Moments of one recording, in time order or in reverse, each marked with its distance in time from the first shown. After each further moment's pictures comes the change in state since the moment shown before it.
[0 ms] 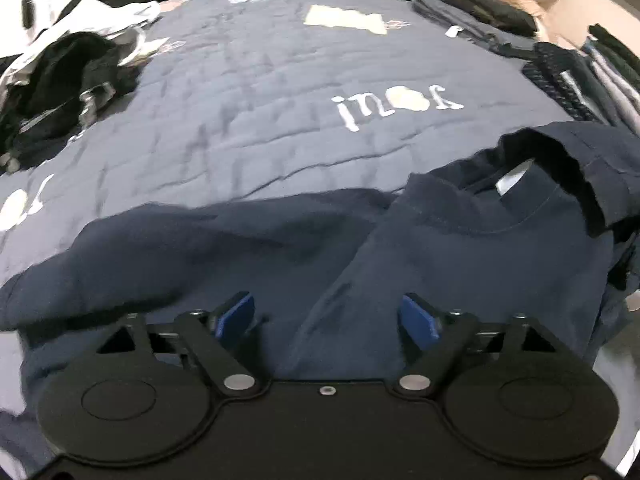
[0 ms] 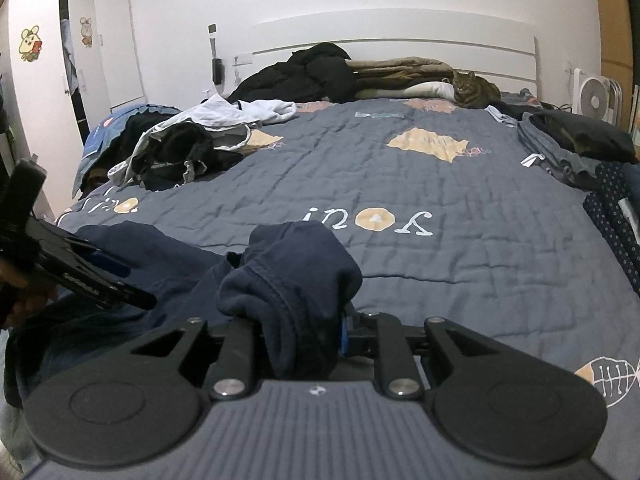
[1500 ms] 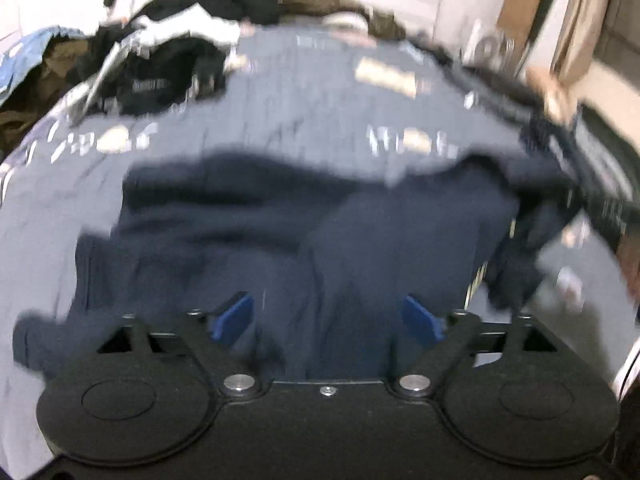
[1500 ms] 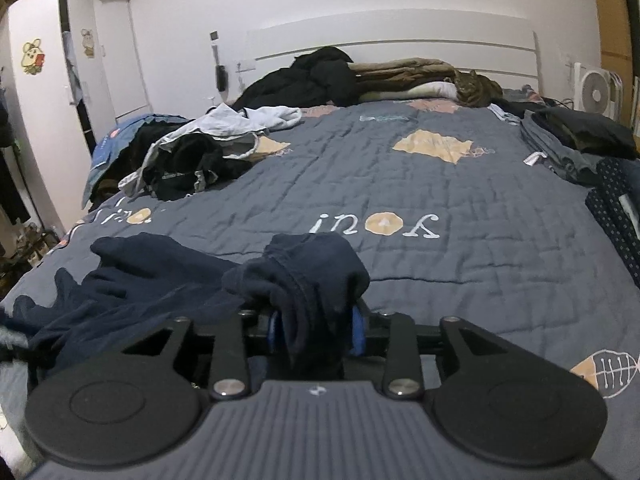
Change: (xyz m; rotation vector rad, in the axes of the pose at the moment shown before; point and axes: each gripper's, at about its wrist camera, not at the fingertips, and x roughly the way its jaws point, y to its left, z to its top) left arm -0.153 0.005 -0.087 -0.224 -0.194 0.053; right arm -0.021 0.007 0.004 0.019 -0.008 0.034
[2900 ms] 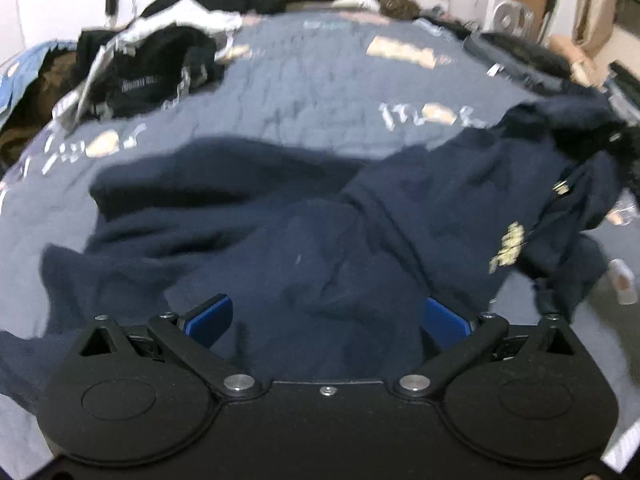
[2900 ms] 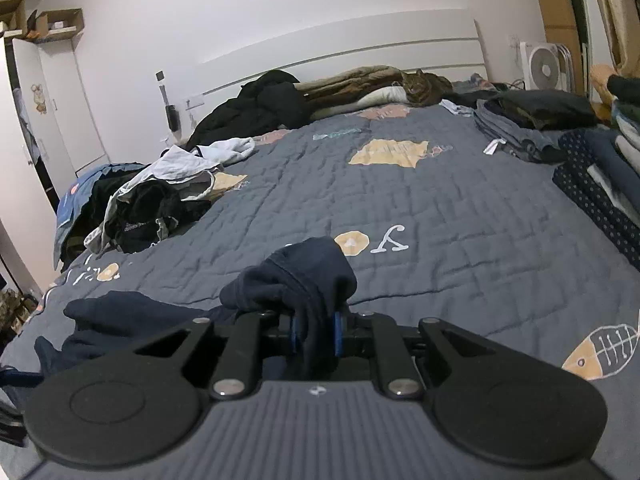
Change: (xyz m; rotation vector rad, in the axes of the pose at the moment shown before) left arm 0.078 -0.032 -0.026 0.045 0.085 0.132; right arm 0.013 -0.016 0.009 0.166 -0.074 -0.095
